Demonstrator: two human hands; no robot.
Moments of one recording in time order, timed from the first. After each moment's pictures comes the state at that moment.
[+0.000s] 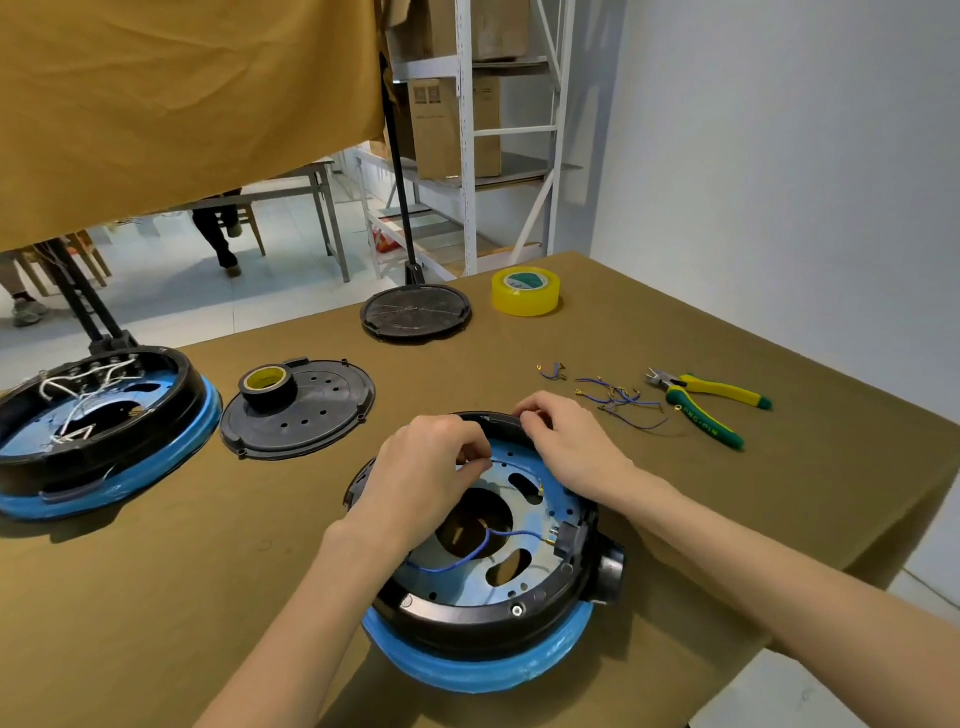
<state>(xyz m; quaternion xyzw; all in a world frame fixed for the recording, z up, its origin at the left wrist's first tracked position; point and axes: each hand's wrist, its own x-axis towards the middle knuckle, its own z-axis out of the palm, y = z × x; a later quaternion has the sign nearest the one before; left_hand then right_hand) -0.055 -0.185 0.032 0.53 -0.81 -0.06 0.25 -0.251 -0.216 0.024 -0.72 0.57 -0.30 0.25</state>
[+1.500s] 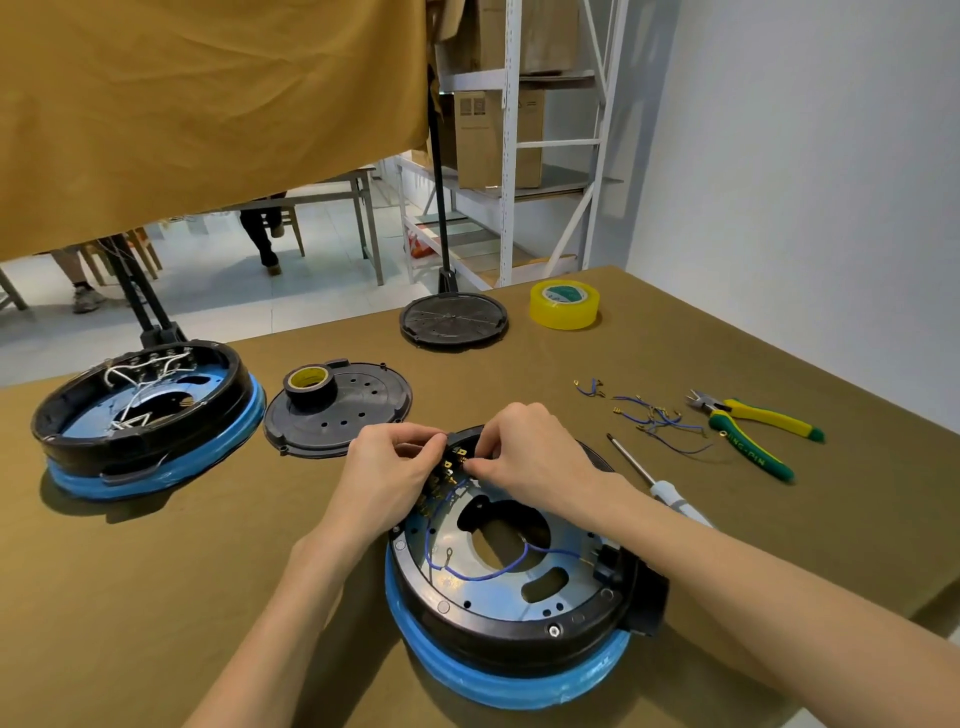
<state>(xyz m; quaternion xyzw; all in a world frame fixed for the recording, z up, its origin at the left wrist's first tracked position) 0.005 -0.193 0.015 0.62 -0.60 -0.26 0.44 -0.177 -0.220 0.044 -0.81 0.53 -0.21 0.14</state>
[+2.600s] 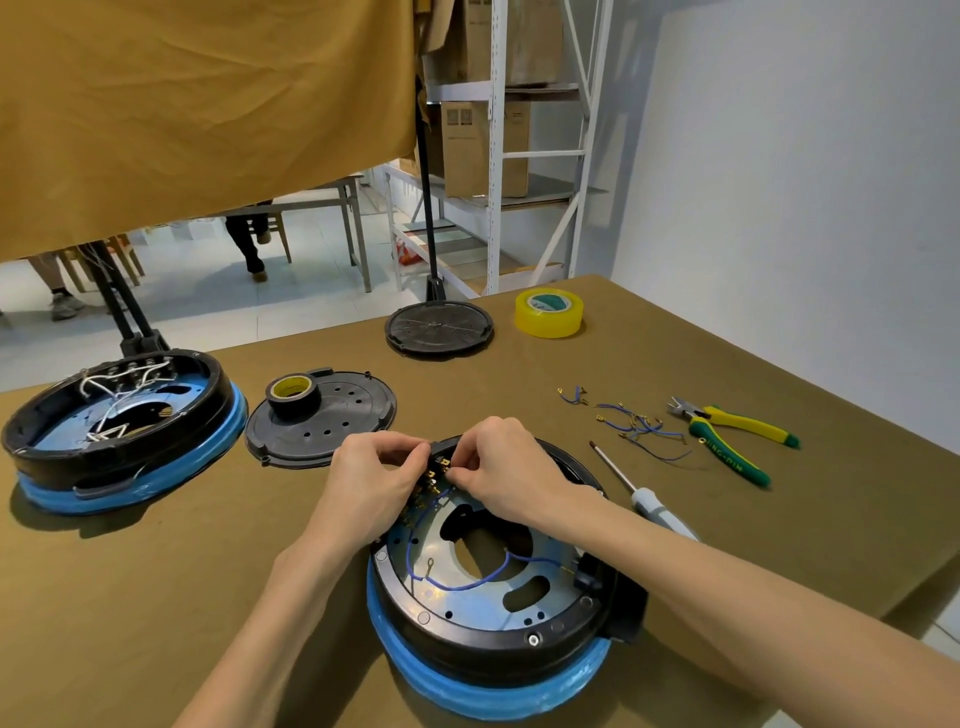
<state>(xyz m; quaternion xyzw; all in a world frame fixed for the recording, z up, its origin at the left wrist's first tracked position) 0.004 -0.196 0.013 0.62 -0.62 -0.23 0.43 -0.175 -0.217 0.038 -0.82 0.50 -0.23 0.16</state>
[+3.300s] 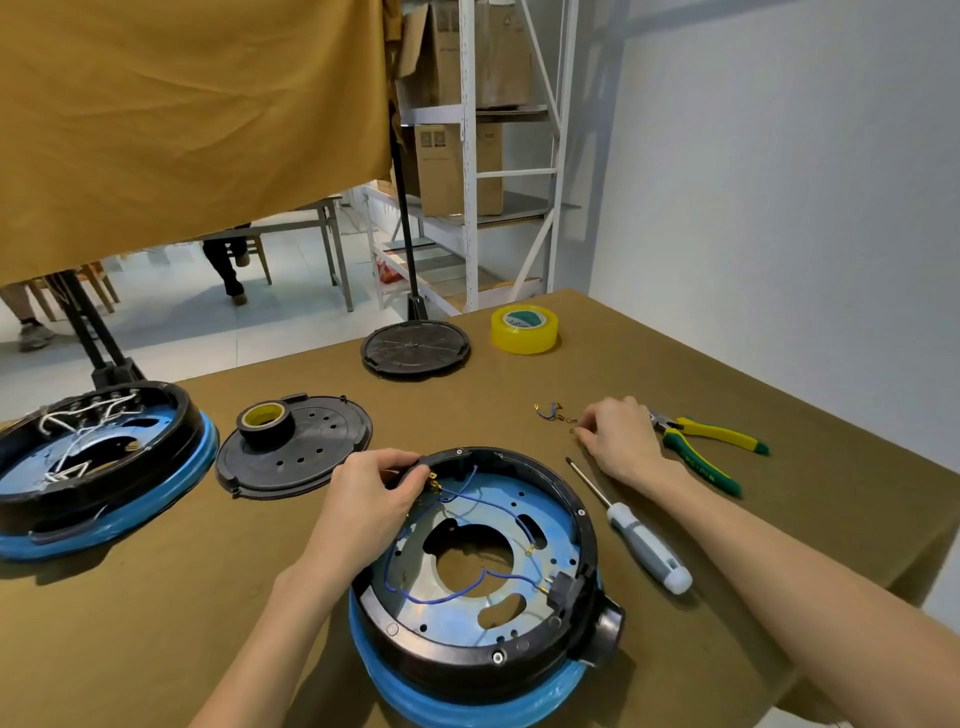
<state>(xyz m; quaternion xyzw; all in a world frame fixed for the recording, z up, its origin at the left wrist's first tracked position) -0.016 -0.210 0.011 0.61 -0.65 -0.19 0.41 -0.324 -0.306 0.007 -0.70 0.69 -0.17 0.01</state>
